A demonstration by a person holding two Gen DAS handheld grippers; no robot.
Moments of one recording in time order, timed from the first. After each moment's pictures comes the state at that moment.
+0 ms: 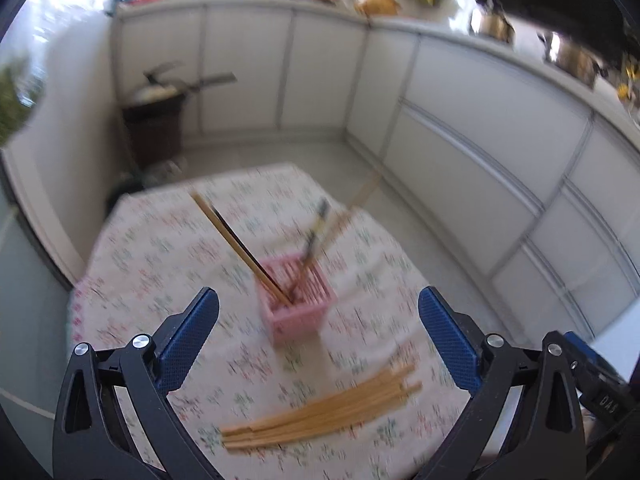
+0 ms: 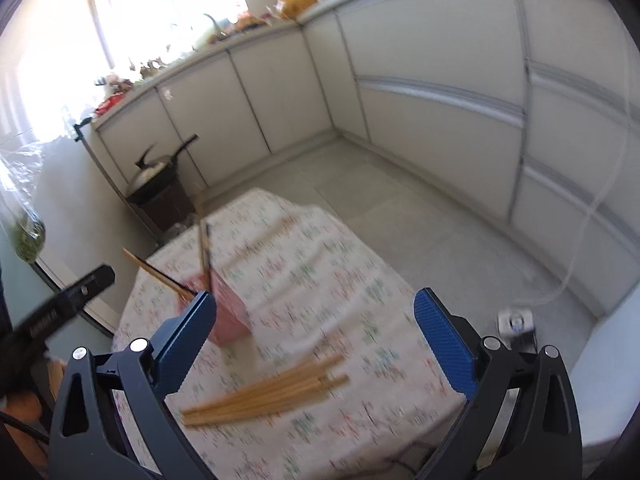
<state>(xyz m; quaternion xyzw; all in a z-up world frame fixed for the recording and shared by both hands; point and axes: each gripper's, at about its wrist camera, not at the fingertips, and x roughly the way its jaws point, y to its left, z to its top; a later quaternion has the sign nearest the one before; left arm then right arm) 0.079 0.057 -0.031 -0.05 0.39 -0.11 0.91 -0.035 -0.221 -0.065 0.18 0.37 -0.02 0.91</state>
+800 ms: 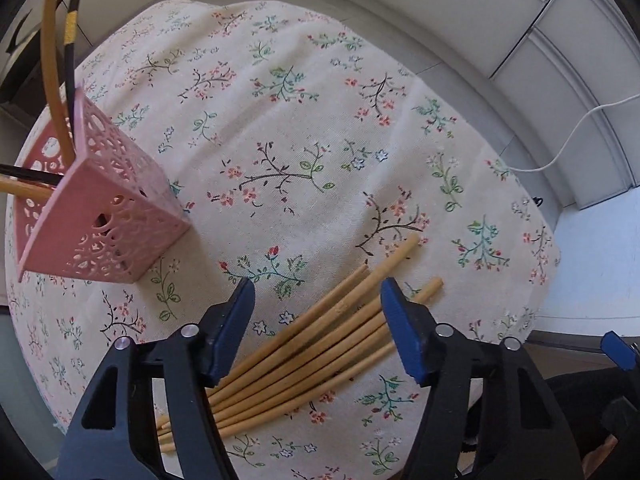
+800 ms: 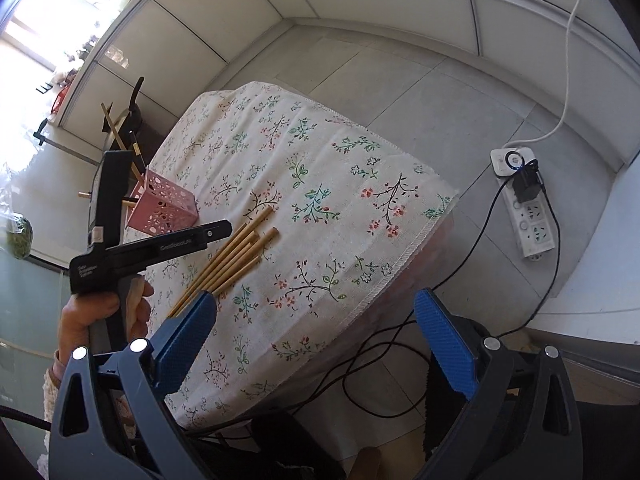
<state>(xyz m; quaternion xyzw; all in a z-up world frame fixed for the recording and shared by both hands) 0.146 -0.063 -0.201 0.12 0.61 -0.17 0.76 -0.068 -0.272 -0.162 0.29 0.51 0.01 0.81</state>
